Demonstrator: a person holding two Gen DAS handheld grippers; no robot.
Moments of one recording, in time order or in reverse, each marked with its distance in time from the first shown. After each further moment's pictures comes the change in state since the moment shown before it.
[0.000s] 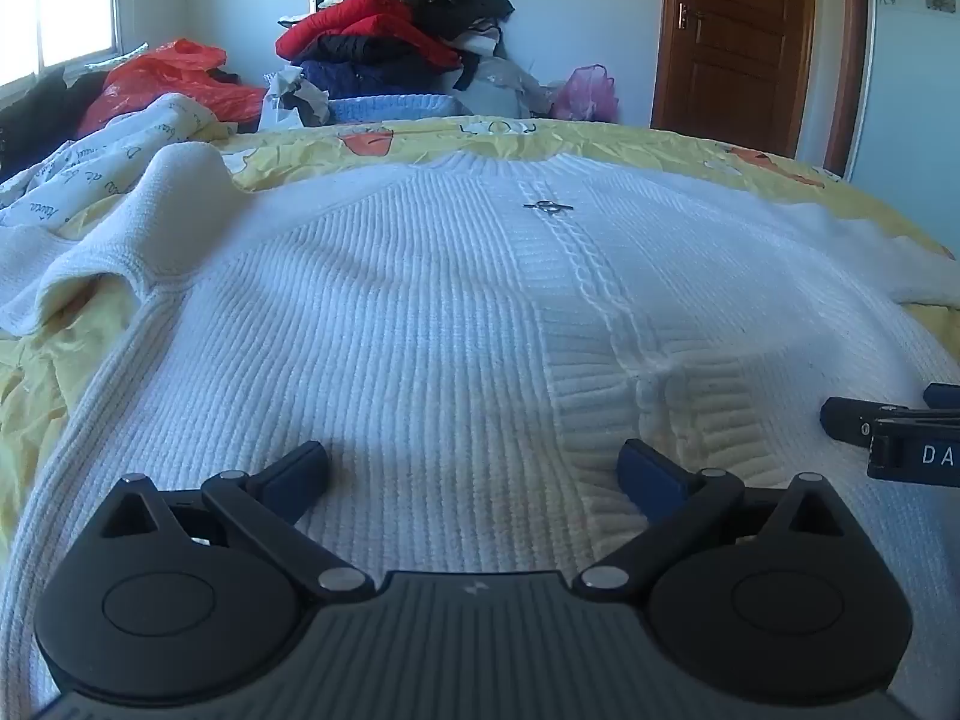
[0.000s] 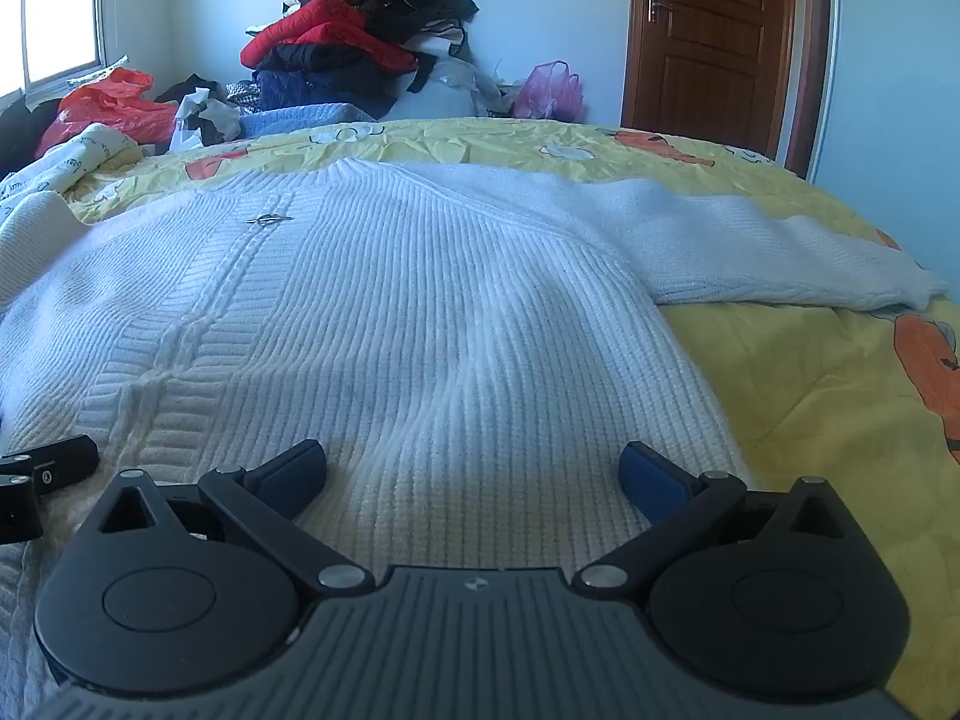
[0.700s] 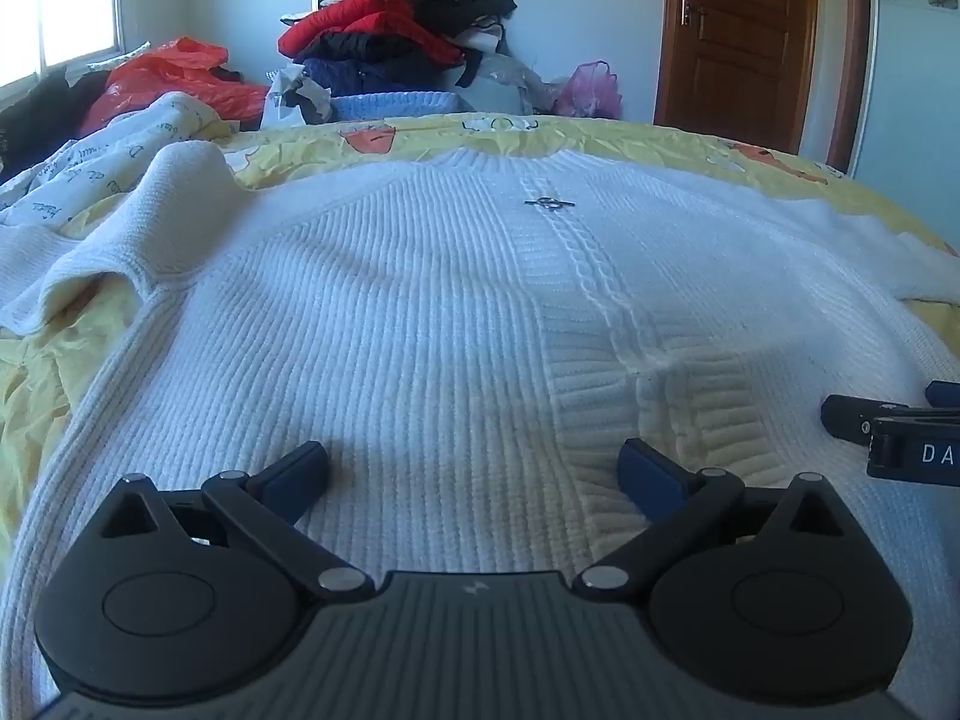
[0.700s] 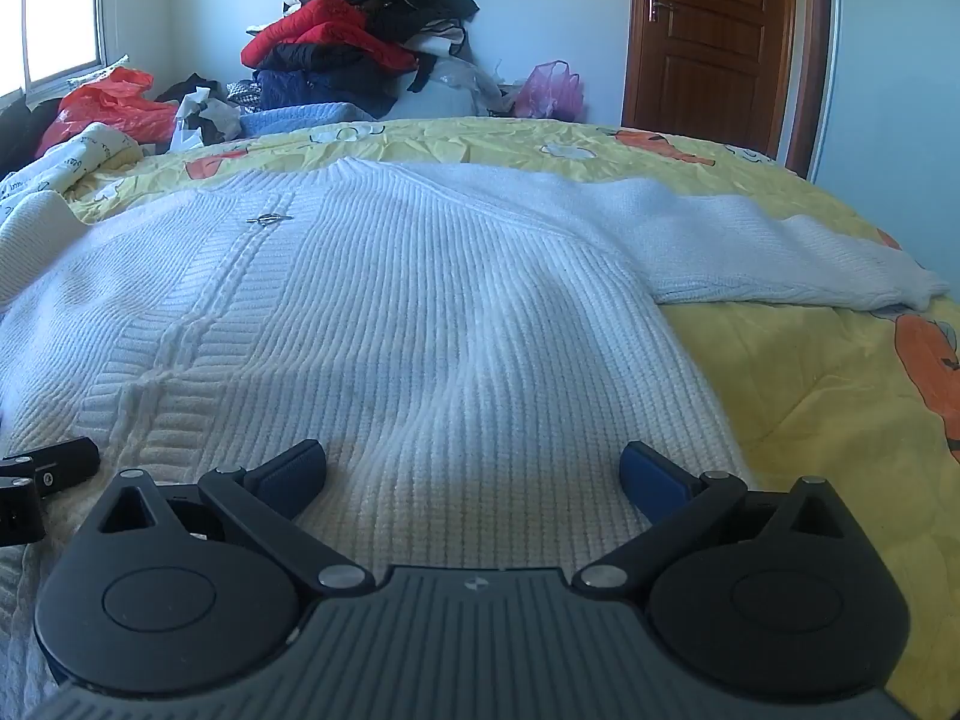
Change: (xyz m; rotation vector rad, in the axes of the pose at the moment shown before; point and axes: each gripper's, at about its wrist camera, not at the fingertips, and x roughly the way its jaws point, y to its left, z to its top) left arm 0.000 -0.001 0.000 -0.008 0.007 0.004; right arm 0.000 0.000 -0.001 0.002 0.000 0.002
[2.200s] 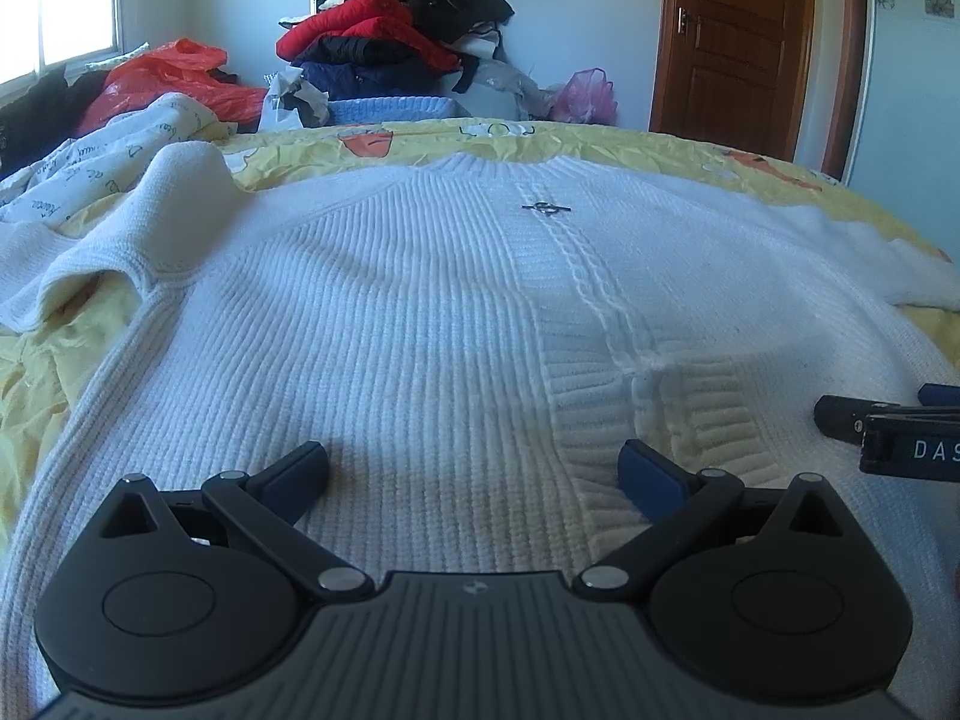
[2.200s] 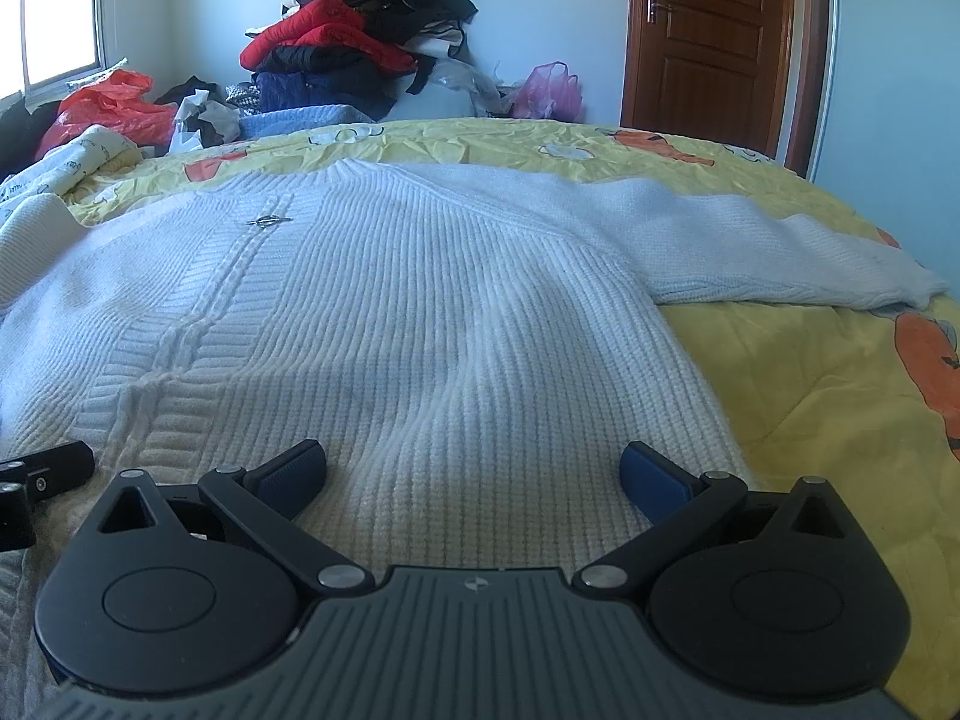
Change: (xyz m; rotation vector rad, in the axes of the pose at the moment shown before) left arm -0.001 0.002 0.000 -0.004 -0.007 -0.012; right arm 0.002 0.000 -0.001 0.004 -0.002 -0.002
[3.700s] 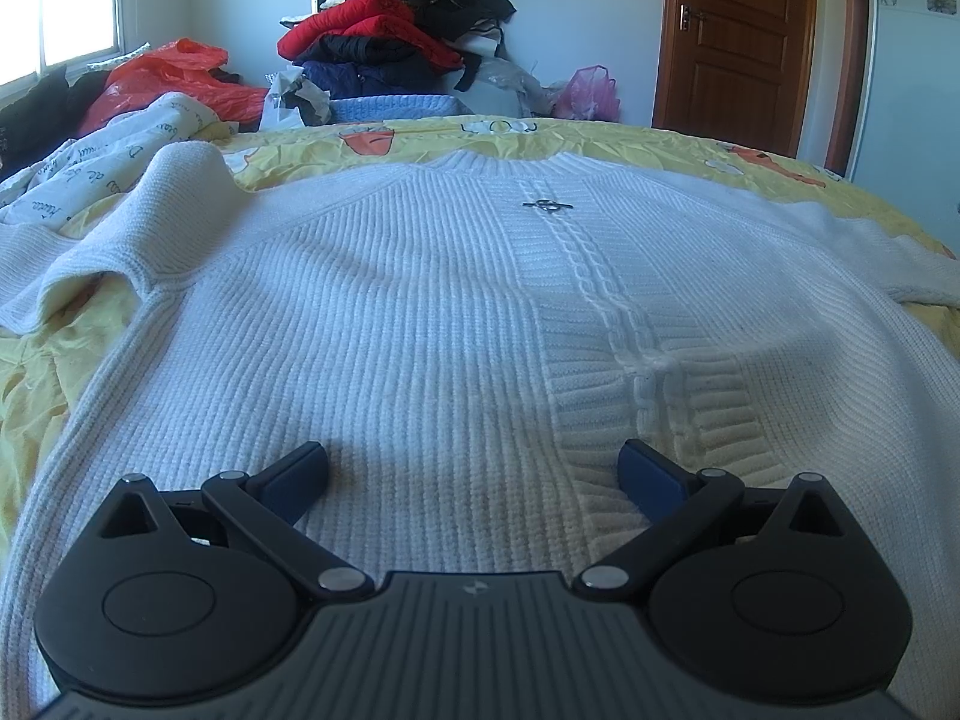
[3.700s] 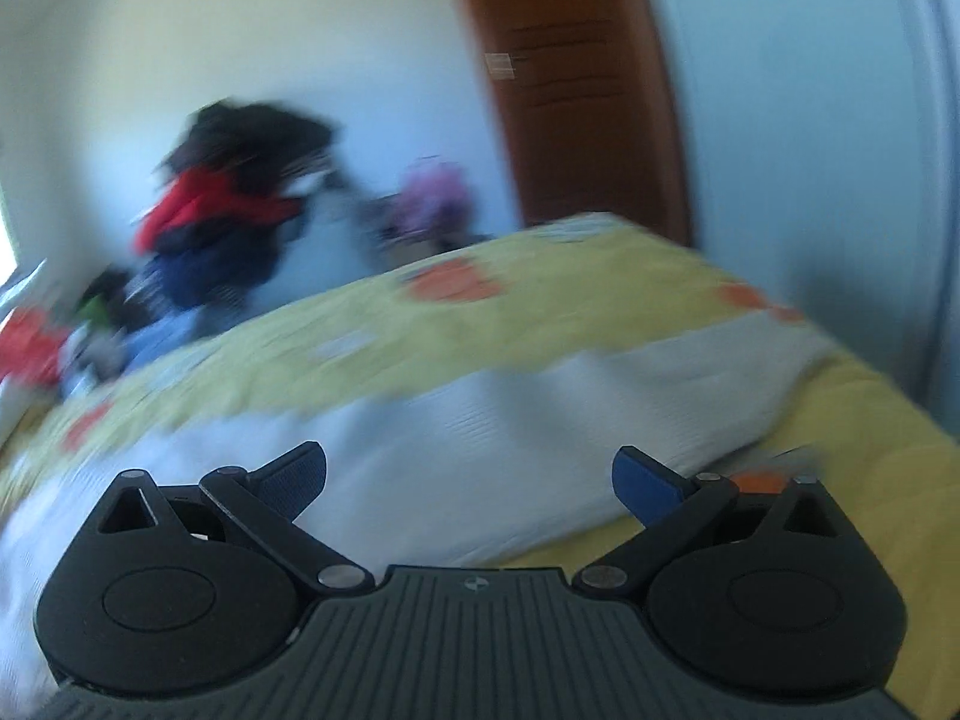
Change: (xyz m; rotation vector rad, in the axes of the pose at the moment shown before) left arm 0.000 -0.003 -0.001 0.004 0.000 0.008; right arm 0.003 -0.233 0.094 0.373 -0.186 -0.047
